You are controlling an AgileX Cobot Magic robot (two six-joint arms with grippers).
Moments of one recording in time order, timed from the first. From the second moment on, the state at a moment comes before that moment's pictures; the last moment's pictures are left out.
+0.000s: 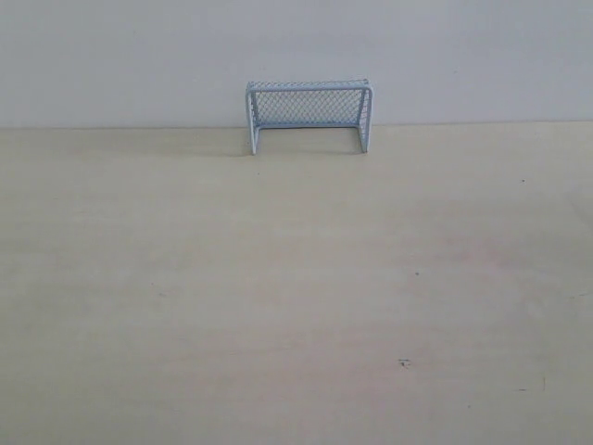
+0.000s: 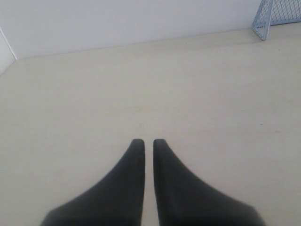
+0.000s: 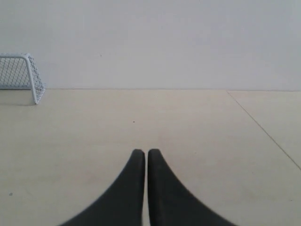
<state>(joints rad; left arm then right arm) 0.00 0.05 0.00 0.28 0.34 -0.16 -0.13 0.24 -0.05 0.86 0.04 -0.91</state>
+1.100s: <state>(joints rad) 0.00 0.05 0.00 0.28 0.34 -0.16 -0.13 0.01 0.00 0.80 0.27 -0.93</state>
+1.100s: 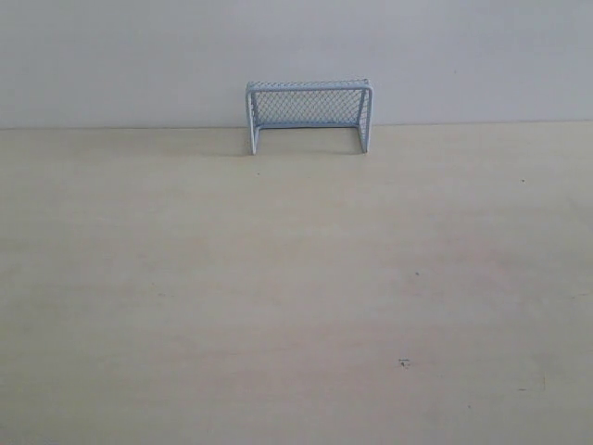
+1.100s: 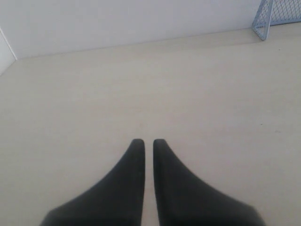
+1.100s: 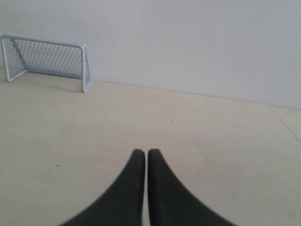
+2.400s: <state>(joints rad) 0.00 0.05 0.00 0.28 0.34 -0.16 -0.13 0.00 0.00 0.13 0.33 -0.17</state>
